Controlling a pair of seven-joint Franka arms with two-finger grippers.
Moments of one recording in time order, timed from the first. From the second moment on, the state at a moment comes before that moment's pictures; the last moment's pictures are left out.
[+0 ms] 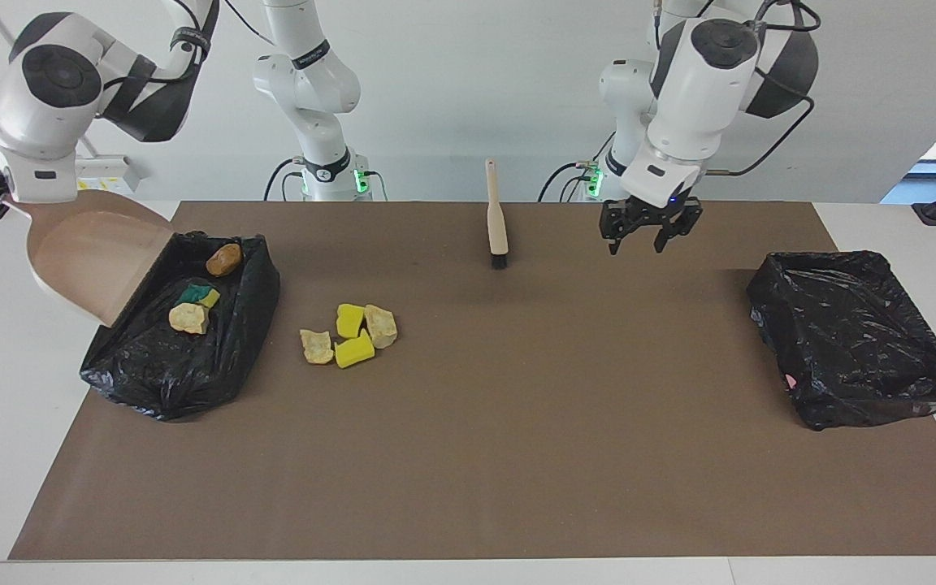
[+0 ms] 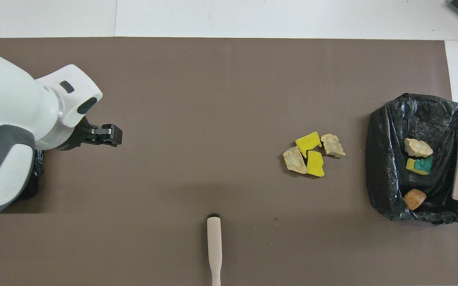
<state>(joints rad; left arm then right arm) -0.24 0.00 0.00 -1.61 0.01 1.57 -0.09 -0.29 -0.08 0.00 -1.72 -0.57 1.57 -1.29</state>
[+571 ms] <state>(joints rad) -0.16 -0.08 0.00 -1.58 0.01 1.50 0.00 -0.03 -0.08 0.07 -1.72 -0.20 1.41 -0.31</state>
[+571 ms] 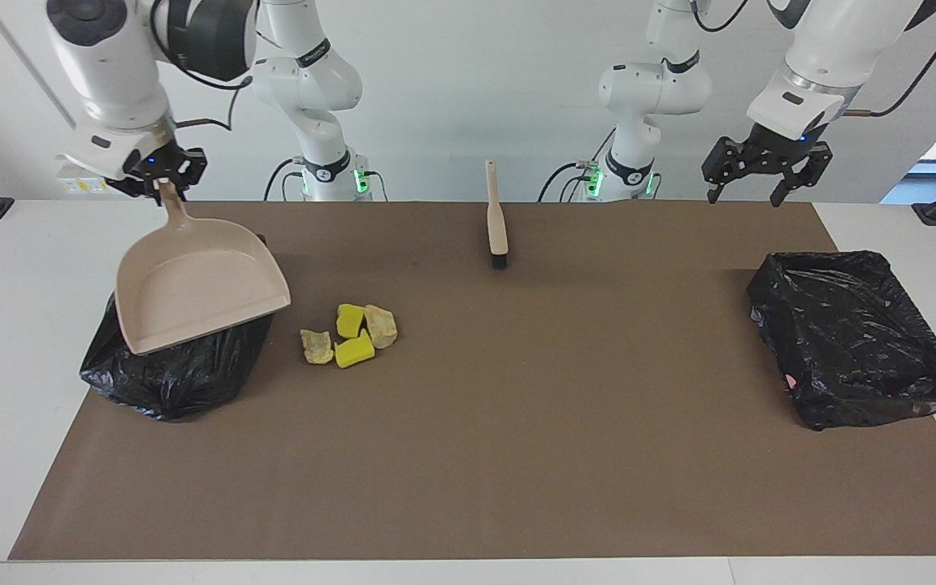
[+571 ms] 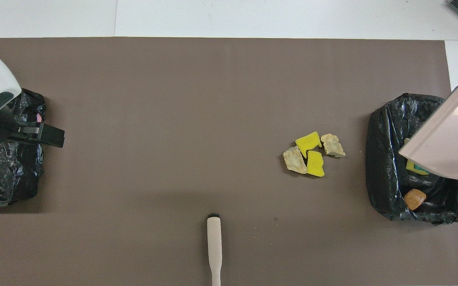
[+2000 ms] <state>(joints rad) -0.10 -0.07 0.05 -1.55 0.03 1.47 0.05 0.54 0.52 0.09 -1.43 0.11 1.88 0.64</state>
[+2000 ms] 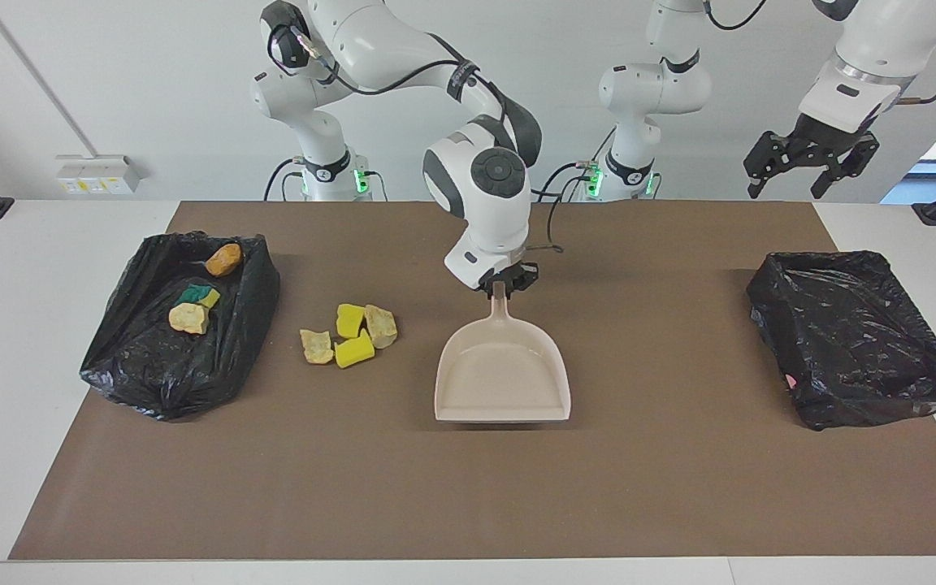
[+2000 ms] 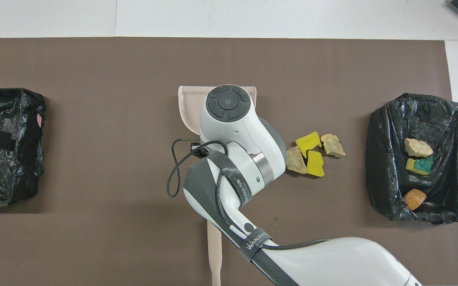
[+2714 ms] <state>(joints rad) -0.10 -0.07 0.04 -1.55 0.03 1.47 0.06 0.57 0.58 0.09 -1.41 0.13 1.93 0.66</state>
